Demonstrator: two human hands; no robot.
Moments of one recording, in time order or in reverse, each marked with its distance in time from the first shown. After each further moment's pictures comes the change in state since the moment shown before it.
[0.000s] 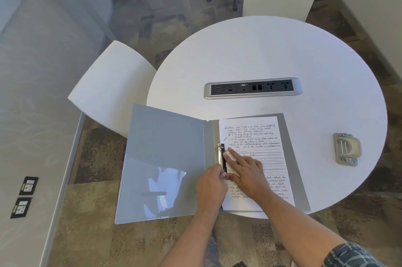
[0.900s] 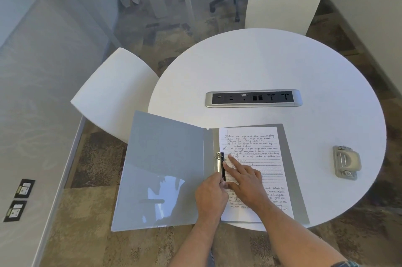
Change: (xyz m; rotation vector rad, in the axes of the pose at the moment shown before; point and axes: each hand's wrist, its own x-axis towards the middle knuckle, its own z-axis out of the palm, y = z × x) left_hand -0.002 0.010 -0.002 0.016 0.036 -0.033; right_hand 0.006 0.001 -0.001 0.051 -0.016 0.030
